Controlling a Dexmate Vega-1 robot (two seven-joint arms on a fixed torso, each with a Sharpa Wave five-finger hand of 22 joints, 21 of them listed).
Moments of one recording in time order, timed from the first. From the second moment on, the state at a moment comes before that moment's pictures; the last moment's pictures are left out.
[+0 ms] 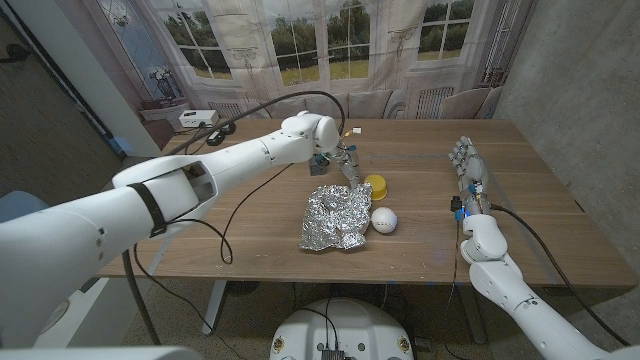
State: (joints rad) left arm 0.06 0.32 1.20 -1.21 0.50 0.22 -0.76; left_hand 0.95 0.07 0.06 -0.14 0.31 0.81 -0.21 0.34 0.21 -0.04 -0.05 0.25 0.43 -0.17 0.15 0.21 0.18 -0.17 0.21 0.51 0.19; right arm -1.07 -0.43 -0.23 -1.33 0.54 0.60 -0.25; right_hand 0.13 0.09 0.35 -0.08 0.20 0.15 -0.02 0.20 0.18 0.17 0.06 0.21 0.20 0.16 0.07 0.20 0.19 0.20 0.09 0.21 0.18
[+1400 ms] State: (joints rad) left arm 0.28 0.52 0.99 -1.55 0.40 0.29 -0.49; left_hand 1.12 0.13 0.26 -0.16 0.25 1.02 -0.03 0.43 0.20 0.22 -0.06 0.31 0.34 -0.06 0.06 0.21 0.19 -0.17 0.21 0.53 0.20; right arm -1.09 -0.45 -0.25 -1.38 0.50 0.61 -0.23; right_hand 0.13 0.10 0.35 -0.08 0.20 0.17 -0.03 0.20 0.18 0.17 0.06 0.21 0.20 0.16 0.07 0.20 0.19 0.21 0.08 0.21 0.18
